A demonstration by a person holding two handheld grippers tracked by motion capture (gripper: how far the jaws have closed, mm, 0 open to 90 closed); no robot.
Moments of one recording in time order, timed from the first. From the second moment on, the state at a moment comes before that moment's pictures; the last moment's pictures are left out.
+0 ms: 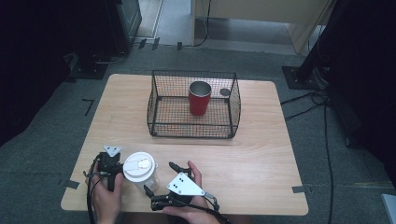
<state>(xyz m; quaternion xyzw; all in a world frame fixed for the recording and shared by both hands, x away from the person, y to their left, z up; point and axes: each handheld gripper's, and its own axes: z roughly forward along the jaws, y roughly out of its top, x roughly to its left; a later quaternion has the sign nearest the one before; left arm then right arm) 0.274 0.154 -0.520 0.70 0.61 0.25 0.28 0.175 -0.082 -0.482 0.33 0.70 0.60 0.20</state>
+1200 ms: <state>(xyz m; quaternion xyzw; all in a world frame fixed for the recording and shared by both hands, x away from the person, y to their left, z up) 0.274 0.154 -0.520 0.70 0.61 0.25 0.28 0.187 -0.037 -0.483 0.33 0.69 0.61 0.19</state>
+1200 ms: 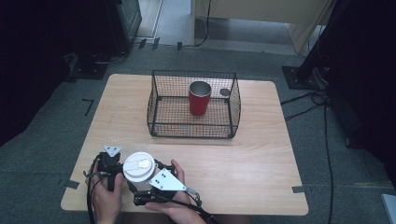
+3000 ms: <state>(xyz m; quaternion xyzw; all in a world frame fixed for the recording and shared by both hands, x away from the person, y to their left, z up) 0.274 0.154 -0.520 0.70 0.61 0.25 0.28 0.192 -0.055 -0.449 0.32 0.66 0.64 0.24</state>
